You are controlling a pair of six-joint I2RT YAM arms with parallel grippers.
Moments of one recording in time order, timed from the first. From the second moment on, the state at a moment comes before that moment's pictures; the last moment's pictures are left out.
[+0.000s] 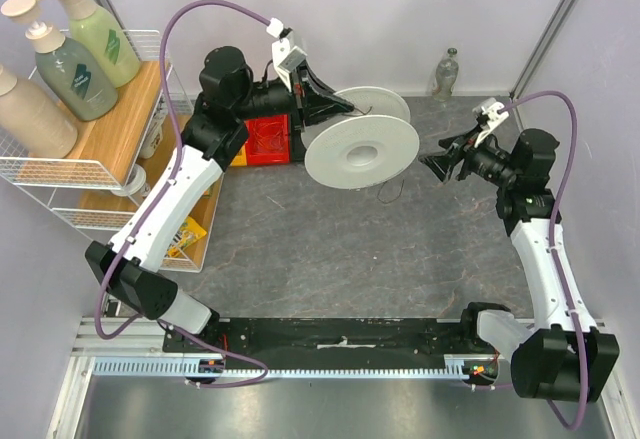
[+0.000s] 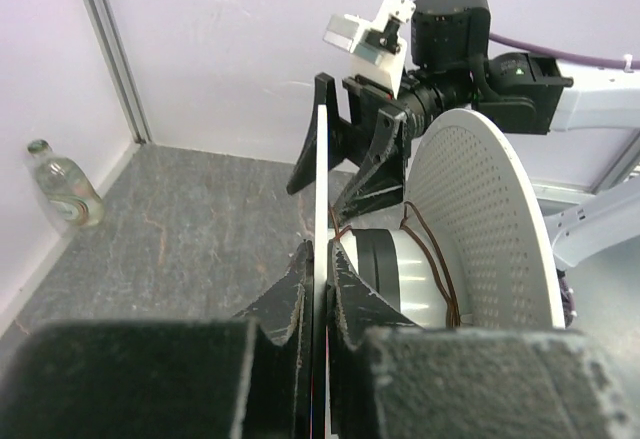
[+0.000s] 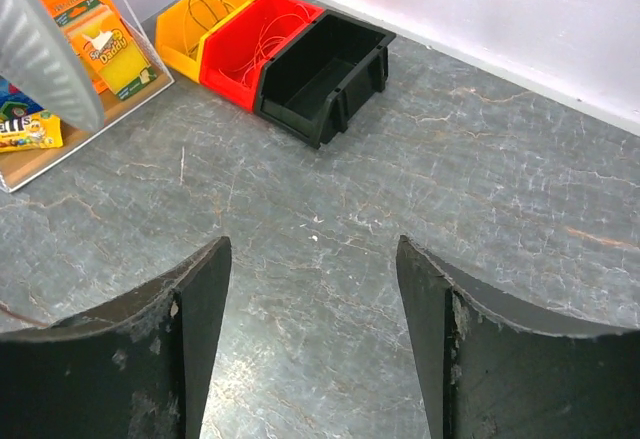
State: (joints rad) left arm -0.50 1.51 1.67 -0.08 0.93 -0.11; right arm -0.10 1.05 0.90 -0.04 -0.86 -0.01
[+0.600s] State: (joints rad) left arm -0.50 1.55 1.76 -0.02 0.89 -0.17; right arm -0.06 1.10 0.87 0.17 -0.86 0.53
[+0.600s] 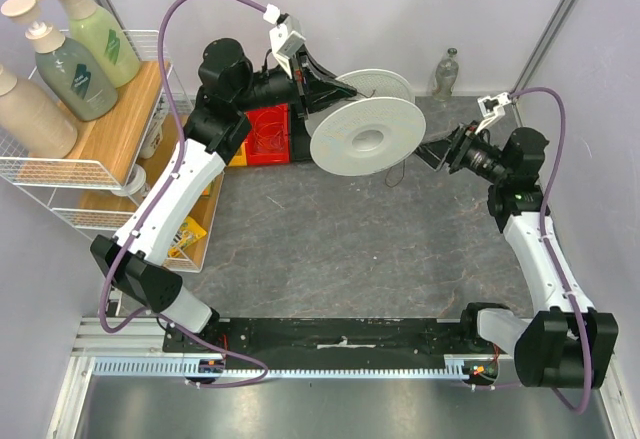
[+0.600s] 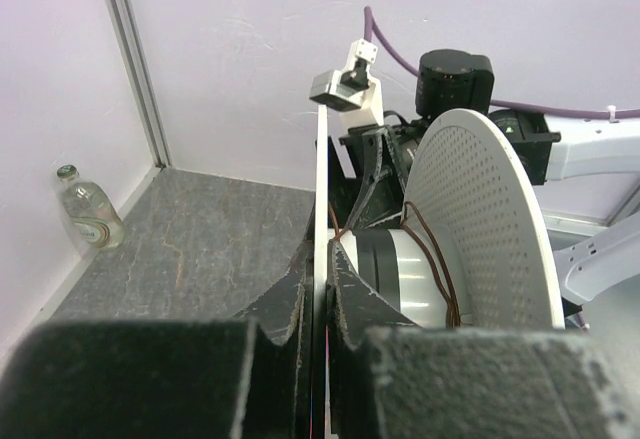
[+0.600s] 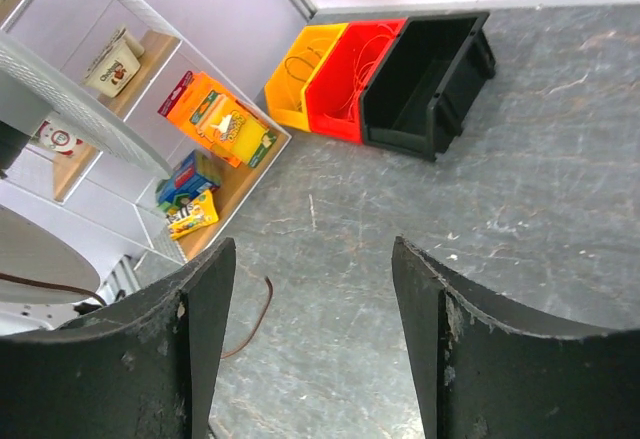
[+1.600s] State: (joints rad) left arm -0.49 1.57 1.76 0.00 0.63 -0.24; right arm 0.06 1.12 0.80 0.20 -0.82 0.56
